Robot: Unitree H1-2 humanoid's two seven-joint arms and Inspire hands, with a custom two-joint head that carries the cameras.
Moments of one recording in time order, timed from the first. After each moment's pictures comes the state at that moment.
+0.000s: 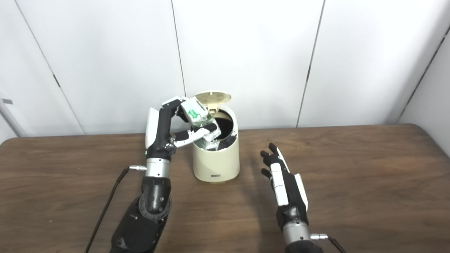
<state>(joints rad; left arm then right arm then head) -0.61 -0.05 -0.12 0.47 0.50 -0.41 0.46 -0.08 0.08 0.02 -0.27 -0.07 0.28 -0.08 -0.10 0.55</state>
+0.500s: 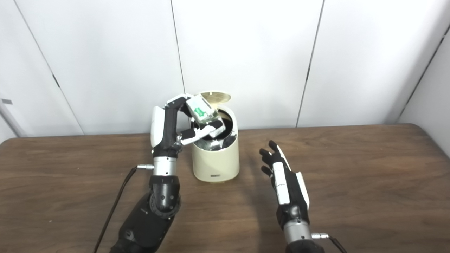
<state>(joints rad) -0.67 -0.01 -0.28 0.59 0.55 -0.43 0.74 -0.08 0.07 0.02 -0.30 -0.05 0.28 -0.08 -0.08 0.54</state>
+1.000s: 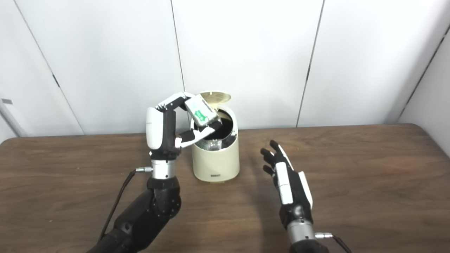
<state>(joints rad) -0.72 0.09 -0.52 0.66 0.58 -0.45 1.02 -0.07 0.05 0.00 -0.30 -0.02 0.28 -0.06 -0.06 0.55</state>
